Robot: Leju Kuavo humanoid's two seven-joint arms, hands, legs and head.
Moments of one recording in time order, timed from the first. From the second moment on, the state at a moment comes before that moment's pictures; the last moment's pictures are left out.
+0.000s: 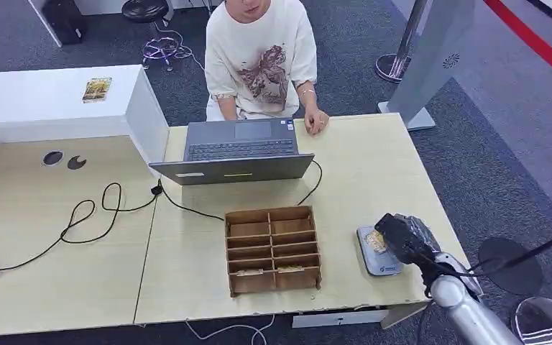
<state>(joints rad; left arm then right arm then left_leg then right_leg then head) -0.05 -0.17 1.18 -0.22 -1.47 -0.23 0.01 -0.14 -0.36 0.31 -1.10 0.58 0.03 -0.07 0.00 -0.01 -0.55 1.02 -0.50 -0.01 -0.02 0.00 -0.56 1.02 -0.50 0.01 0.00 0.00</state>
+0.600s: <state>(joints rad) -0.05 -0.17 1.18 -0.22 -1.47 -0.22 0.01 -0.12 -0.33 0.20 -1.15 0.61 0.03 -0.13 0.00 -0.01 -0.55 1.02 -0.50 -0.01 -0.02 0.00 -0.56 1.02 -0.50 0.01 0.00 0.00</state>
